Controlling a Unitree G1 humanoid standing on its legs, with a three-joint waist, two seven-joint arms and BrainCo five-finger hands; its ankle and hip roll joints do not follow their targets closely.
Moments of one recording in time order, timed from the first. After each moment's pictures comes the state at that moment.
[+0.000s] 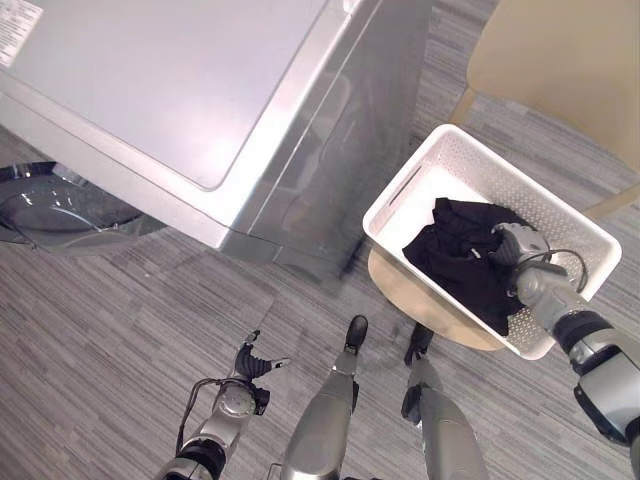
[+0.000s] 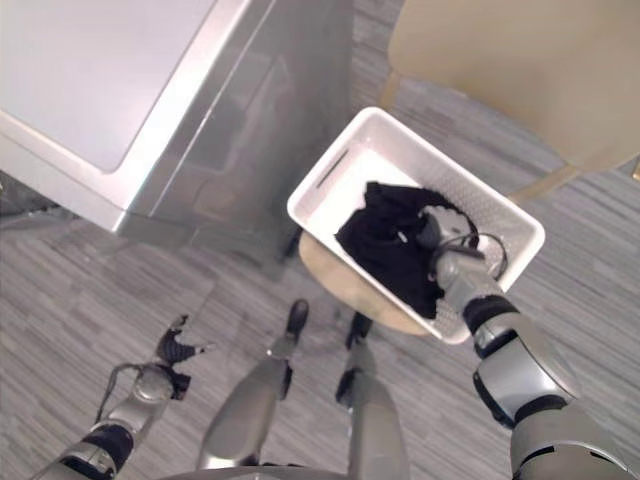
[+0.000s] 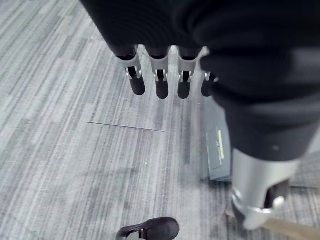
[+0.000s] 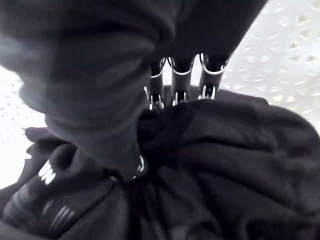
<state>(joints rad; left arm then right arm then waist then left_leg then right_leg) -0.17 0.38 -0.35 0.90 -0.12 -0.14 0.18 -0.77 -0.61 0.62 0.96 -0.33 0.02 -0.29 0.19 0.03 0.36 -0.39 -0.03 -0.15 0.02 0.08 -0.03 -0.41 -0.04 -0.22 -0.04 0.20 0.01</state>
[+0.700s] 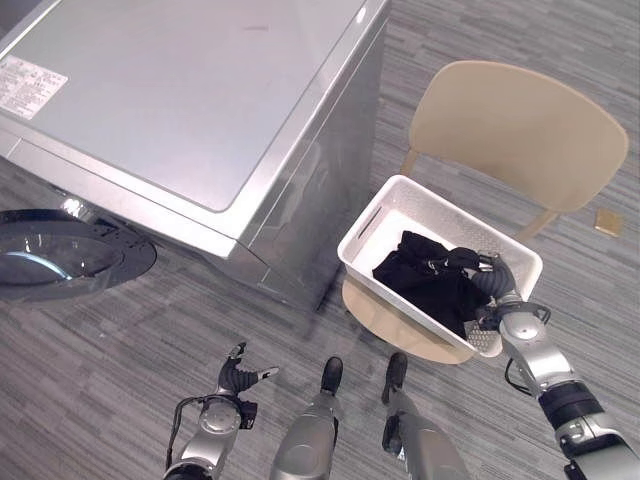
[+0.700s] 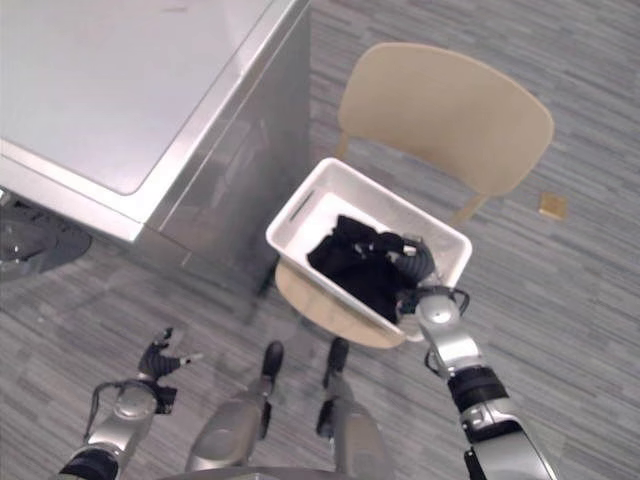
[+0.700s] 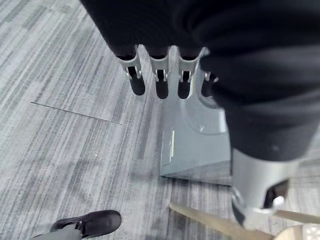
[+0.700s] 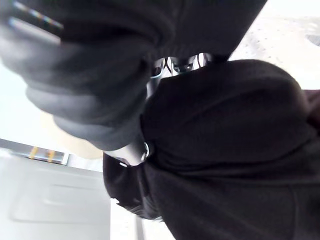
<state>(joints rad) 0.01 0.38 -0.18 0.70 -0.11 -0.08 0.11 -0.27 -0.46 0.19 0.30 0.18 -0.05 -0.19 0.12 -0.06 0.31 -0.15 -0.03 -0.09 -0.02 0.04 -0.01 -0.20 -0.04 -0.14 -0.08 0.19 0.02</state>
